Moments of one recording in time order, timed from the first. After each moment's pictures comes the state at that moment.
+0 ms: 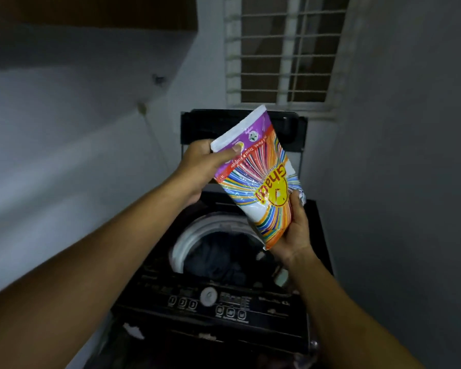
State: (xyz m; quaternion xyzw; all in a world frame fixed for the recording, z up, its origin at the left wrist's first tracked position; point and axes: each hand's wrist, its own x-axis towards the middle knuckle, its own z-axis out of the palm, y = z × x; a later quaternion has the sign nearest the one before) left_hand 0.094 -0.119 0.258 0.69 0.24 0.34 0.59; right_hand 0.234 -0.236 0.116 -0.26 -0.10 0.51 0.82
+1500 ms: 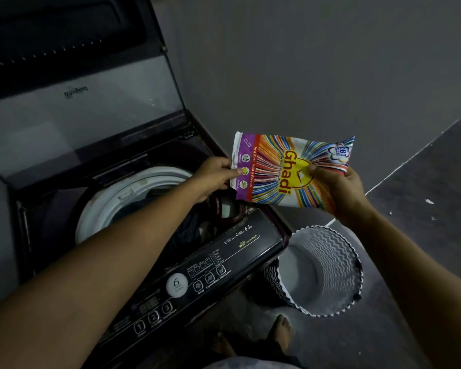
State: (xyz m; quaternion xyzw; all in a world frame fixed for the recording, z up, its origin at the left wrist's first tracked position) left_hand 0.258 -0.141 0.025 0.78 0.09 -0.16 0.60; right_hand 0.247 -0.423 0.046 -0.65 0.13 0.06 0.74
